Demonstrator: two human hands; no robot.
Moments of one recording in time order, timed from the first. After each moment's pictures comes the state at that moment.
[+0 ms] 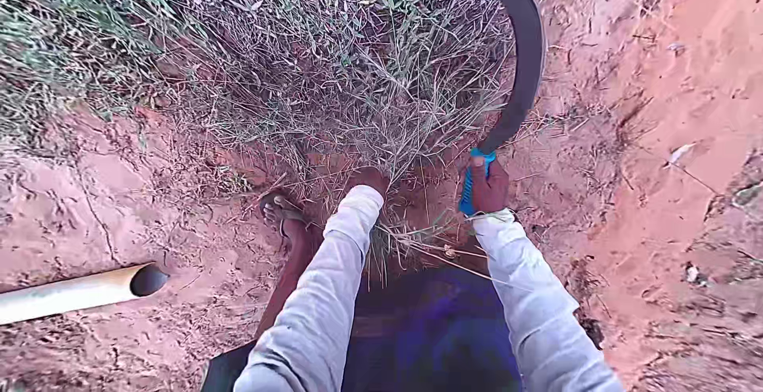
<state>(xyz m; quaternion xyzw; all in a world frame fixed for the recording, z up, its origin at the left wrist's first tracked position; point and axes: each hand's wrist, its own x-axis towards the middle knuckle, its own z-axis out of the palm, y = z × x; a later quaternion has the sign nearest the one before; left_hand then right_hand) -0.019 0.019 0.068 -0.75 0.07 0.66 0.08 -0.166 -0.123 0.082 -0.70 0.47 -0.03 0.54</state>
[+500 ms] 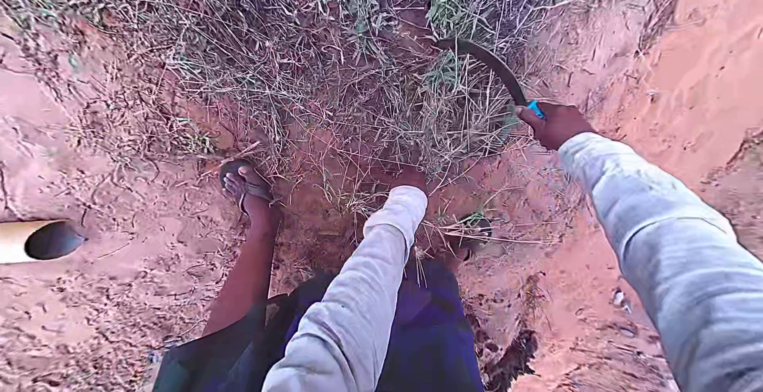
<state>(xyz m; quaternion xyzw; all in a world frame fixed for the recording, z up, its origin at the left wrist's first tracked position) -0.104 -0.054 0.042 -0.71 0.10 0.70 0.00 -0.117 -0.316 0.069 -0.86 0.28 0.39 0.19</state>
